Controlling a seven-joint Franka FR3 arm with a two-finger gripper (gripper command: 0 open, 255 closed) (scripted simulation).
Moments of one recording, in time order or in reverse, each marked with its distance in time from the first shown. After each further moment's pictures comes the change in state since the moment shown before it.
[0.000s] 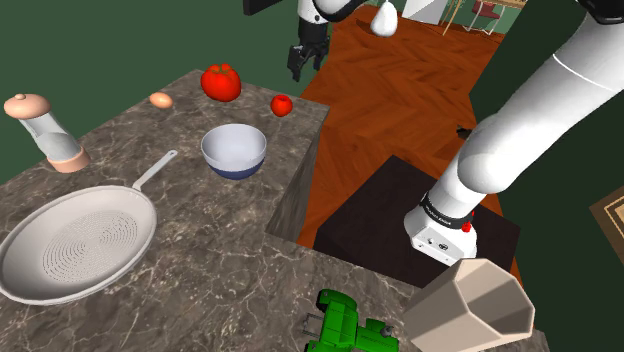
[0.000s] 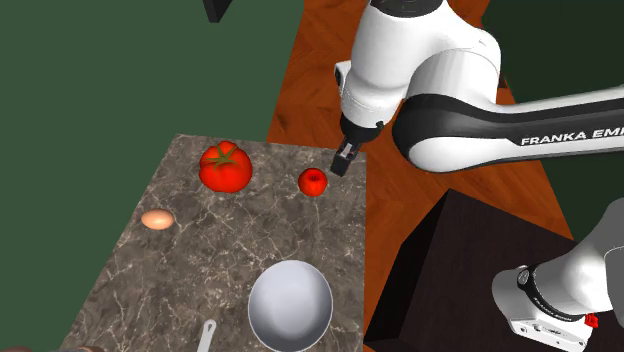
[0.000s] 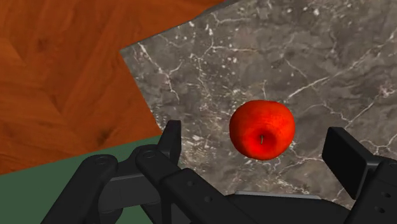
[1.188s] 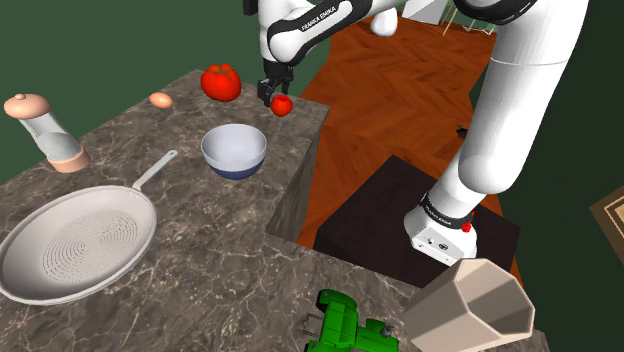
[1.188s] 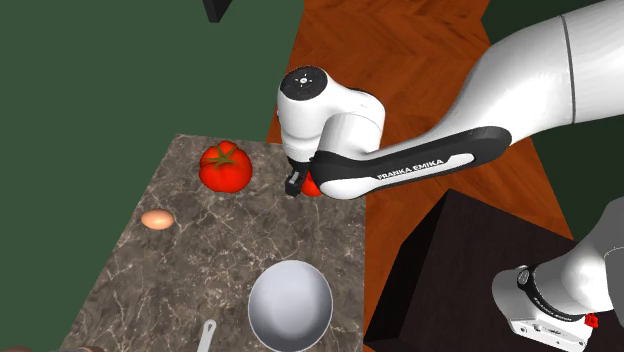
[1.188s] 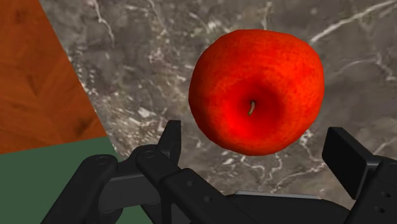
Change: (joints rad) arm 0.024 0.441 0.014 0.245 -0.088 0.160 0.025
